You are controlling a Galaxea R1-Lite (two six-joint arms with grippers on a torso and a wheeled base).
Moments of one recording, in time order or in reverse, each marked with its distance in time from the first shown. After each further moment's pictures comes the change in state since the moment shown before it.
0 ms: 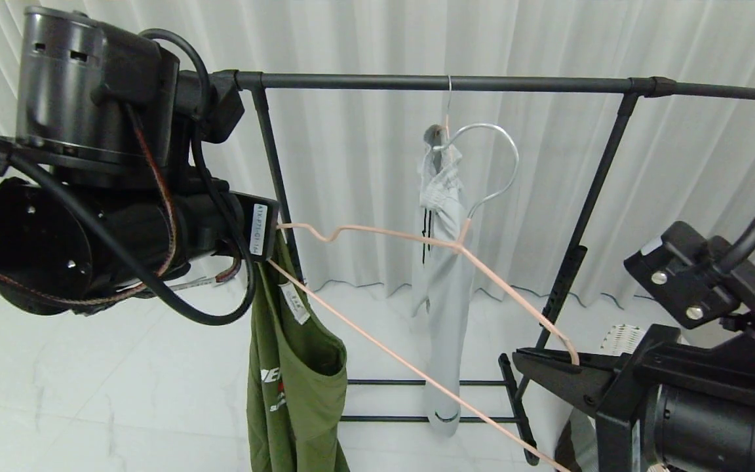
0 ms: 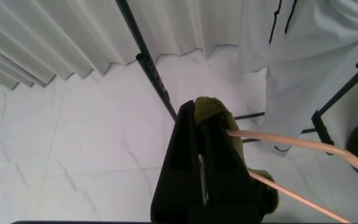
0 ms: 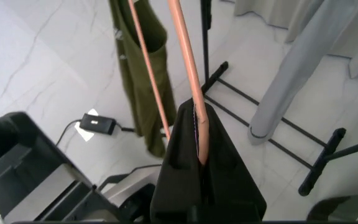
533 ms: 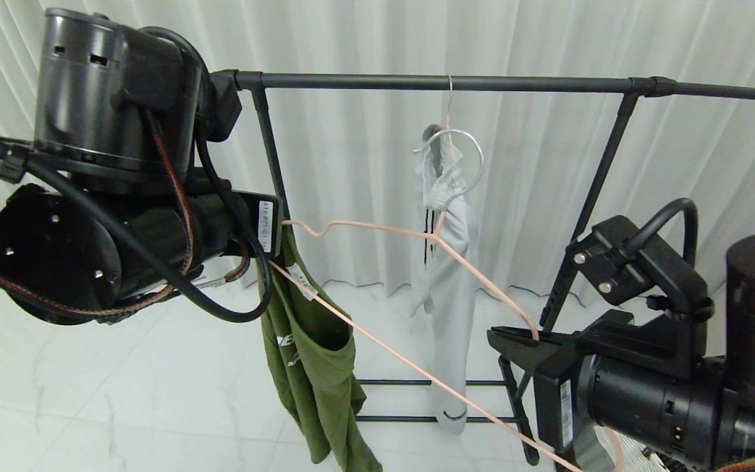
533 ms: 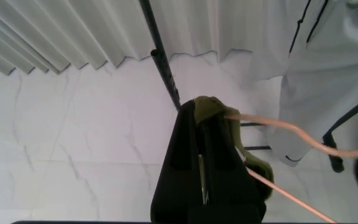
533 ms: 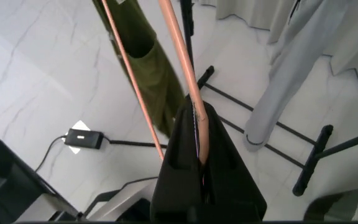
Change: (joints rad) left arm -0.050 0.013 -0.008 0.000 0.099 -0.081; right arm -0.044 0.113 -0.024 -0.105 -0.034 0.002
